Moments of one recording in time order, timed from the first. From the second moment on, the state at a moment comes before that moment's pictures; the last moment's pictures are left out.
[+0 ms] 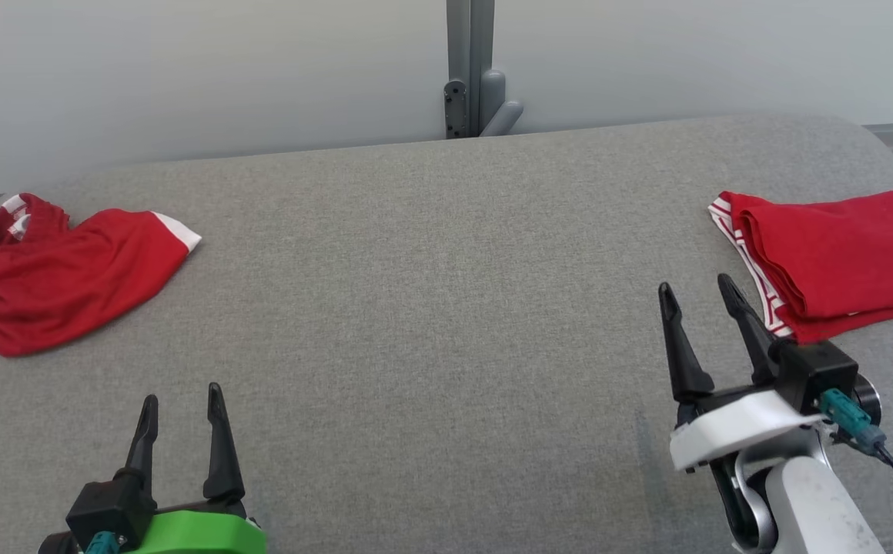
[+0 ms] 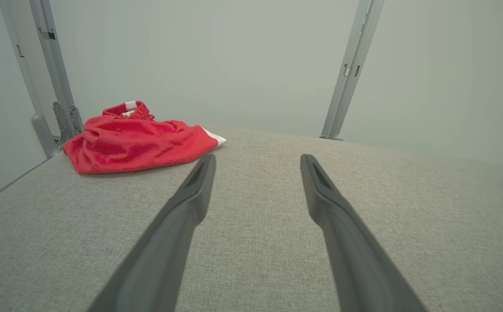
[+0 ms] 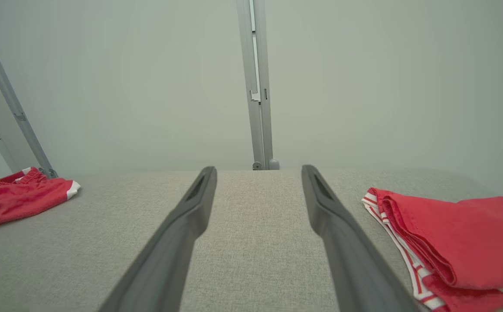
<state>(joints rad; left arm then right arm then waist) 0.05 0.05 -0.03 0.13 -0.25 0.02 -0.26 -0.19 -0.06 0.07 0.21 0.17 0.13 -0.24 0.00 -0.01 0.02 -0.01</state>
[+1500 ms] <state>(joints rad) 0.05 0.05 -0.05 0.12 -0.25 0.01 -0.26 -0.04 -0.05 0.10 0.09 0.17 0.13 -0.20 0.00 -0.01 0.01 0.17</state>
